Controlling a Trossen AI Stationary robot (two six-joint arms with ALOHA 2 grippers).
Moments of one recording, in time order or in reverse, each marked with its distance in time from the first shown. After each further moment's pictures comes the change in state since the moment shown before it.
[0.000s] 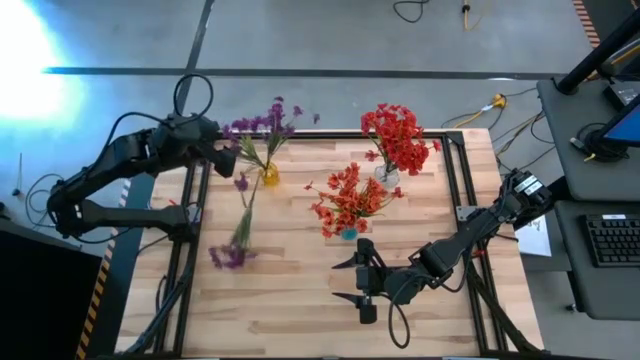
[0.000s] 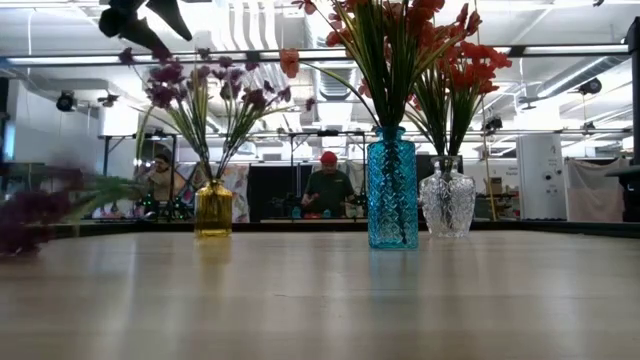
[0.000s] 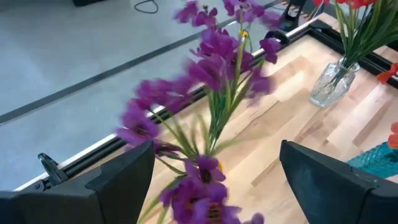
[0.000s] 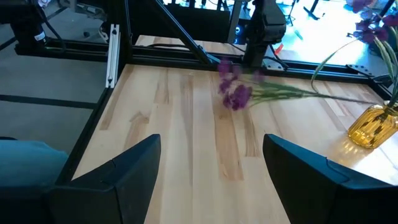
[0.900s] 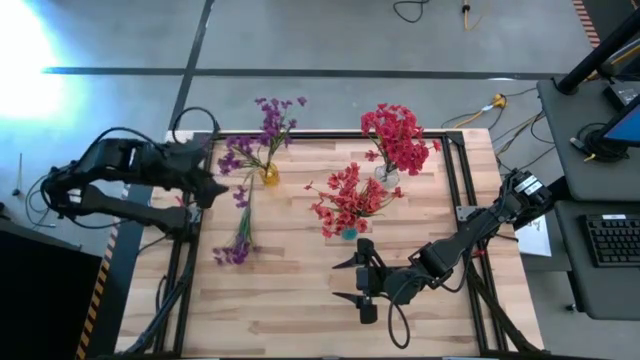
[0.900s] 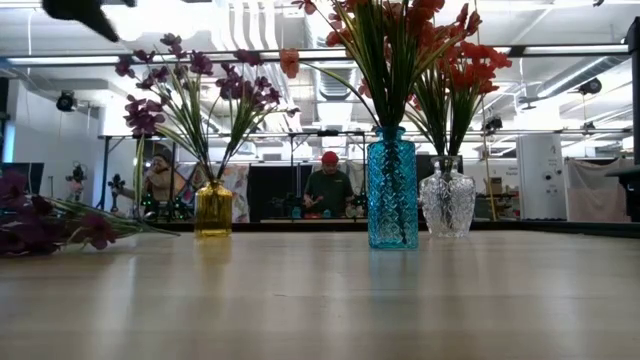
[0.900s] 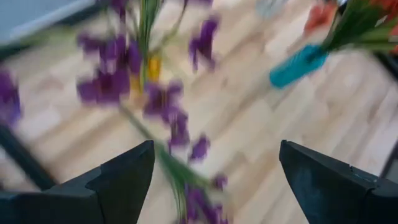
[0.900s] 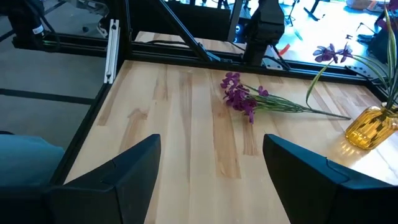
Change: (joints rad) left arm -0.340 -0.002 0.127 -0.397 0.137 -0.422; right arm 0.000 0.000 -0.001 -0.010 0.000 -0.018
